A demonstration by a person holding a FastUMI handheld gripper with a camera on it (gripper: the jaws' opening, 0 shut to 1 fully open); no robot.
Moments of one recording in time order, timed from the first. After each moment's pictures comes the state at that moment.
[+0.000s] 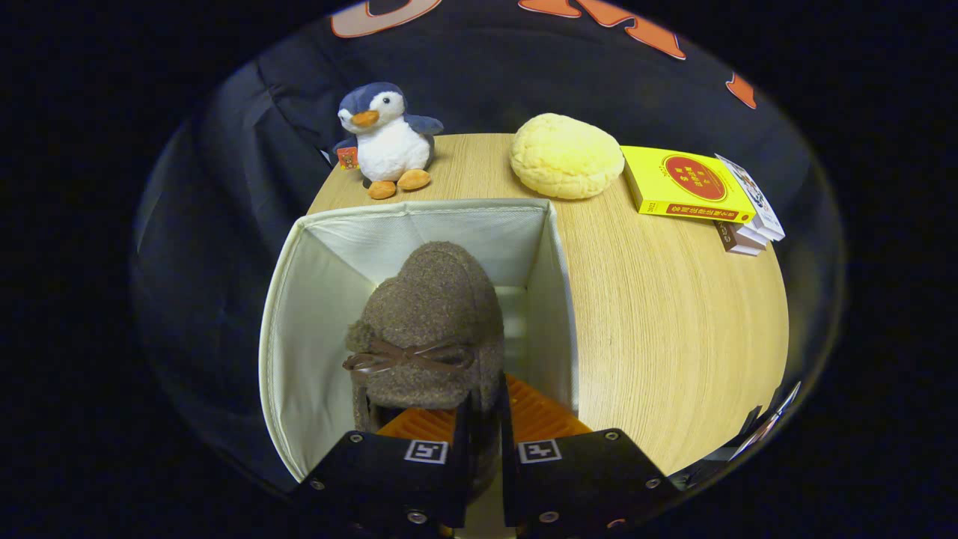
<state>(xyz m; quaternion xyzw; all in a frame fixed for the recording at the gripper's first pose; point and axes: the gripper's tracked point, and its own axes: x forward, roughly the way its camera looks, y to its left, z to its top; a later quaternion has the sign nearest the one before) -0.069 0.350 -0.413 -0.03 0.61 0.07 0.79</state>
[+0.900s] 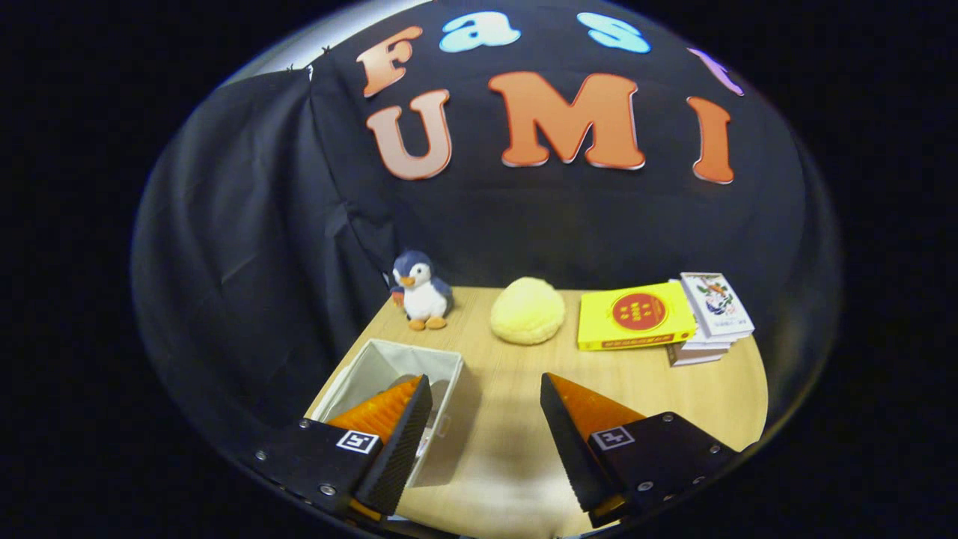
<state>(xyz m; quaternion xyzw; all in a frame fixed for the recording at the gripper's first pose) -0.014 0.177 -0.194 0.04 0.33 0.14 0.93</state>
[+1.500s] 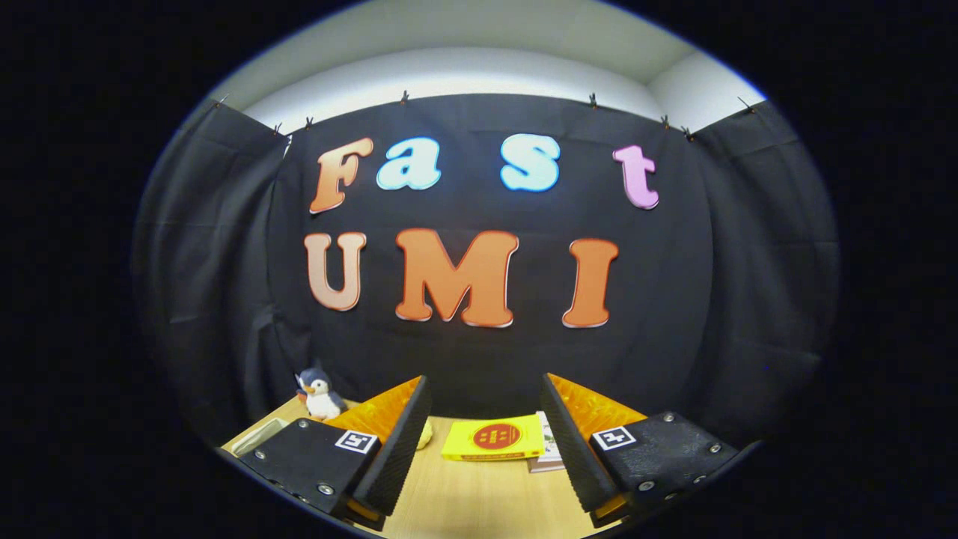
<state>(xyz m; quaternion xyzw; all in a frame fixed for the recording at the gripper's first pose) 0.007 -0.004 -0.025 -0.02 0.05 0.02 1.00</state>
